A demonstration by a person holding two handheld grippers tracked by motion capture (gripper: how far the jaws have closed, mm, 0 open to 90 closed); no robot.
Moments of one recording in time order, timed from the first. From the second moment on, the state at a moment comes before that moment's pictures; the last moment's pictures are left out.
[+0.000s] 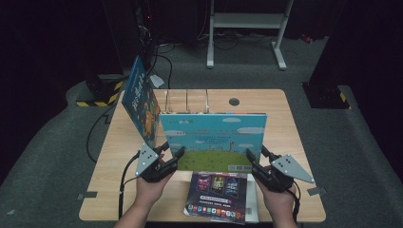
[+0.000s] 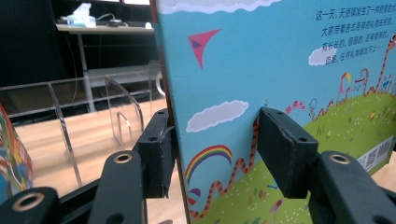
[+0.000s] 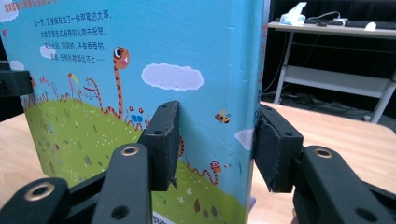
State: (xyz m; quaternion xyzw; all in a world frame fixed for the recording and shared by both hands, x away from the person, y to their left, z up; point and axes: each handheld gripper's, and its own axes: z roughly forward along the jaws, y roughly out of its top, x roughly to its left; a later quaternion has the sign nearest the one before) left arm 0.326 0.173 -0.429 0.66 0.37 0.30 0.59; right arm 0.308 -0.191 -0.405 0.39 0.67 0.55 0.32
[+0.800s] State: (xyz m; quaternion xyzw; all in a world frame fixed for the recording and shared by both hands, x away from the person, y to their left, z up) left arm 0.313 0.178 -0.449 0.67 0.36 0.29 0.58; right arm 0.299 -0.191 -0.422 0.37 0.67 0.56 0.31
